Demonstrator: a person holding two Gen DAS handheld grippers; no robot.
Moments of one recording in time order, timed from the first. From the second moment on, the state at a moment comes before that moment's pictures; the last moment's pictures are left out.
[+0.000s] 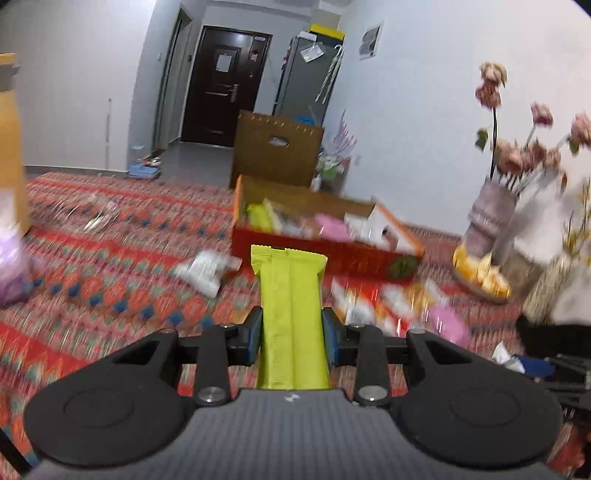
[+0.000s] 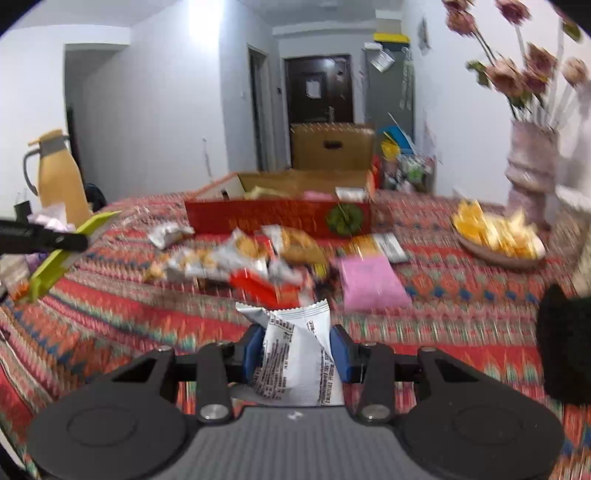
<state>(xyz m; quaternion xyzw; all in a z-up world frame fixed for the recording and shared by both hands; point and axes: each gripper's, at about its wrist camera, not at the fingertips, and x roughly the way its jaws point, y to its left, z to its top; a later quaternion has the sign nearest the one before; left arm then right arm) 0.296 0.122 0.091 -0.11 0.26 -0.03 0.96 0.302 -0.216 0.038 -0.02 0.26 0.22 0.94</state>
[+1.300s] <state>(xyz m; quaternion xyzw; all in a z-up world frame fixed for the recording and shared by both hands) 0.586 0.157 0.066 -0.06 0.28 0.01 0.96 0.714 -0.065 0.051 0.07 0.37 0.18 0.91</state>
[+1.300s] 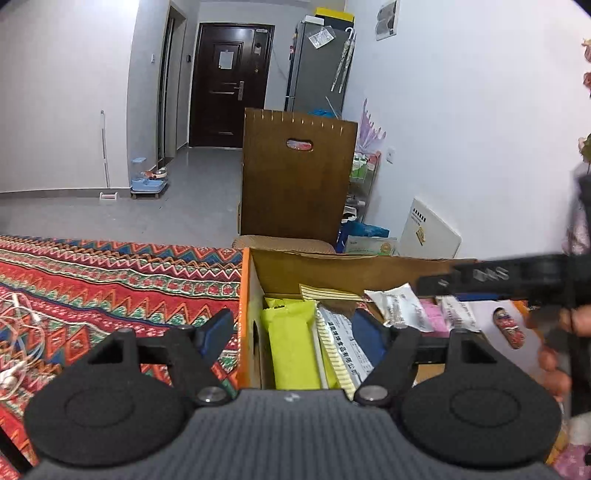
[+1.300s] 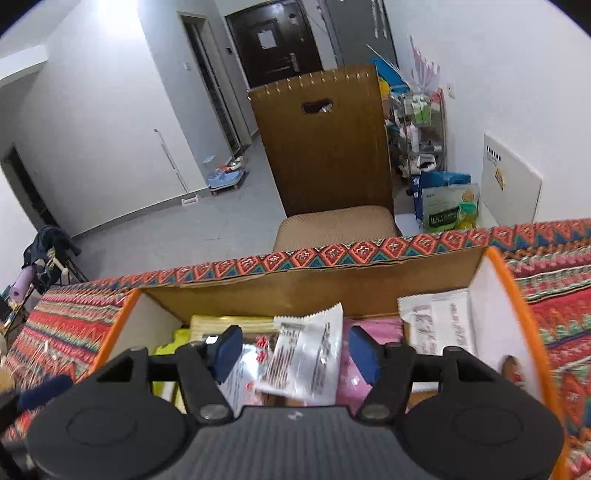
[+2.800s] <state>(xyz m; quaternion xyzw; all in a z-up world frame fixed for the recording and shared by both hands) 0.150 0.051 0.021 -0.02 0.29 0.02 0.96 0.171 -0.260 -0.013 -0.04 0.25 0.11 0.96</state>
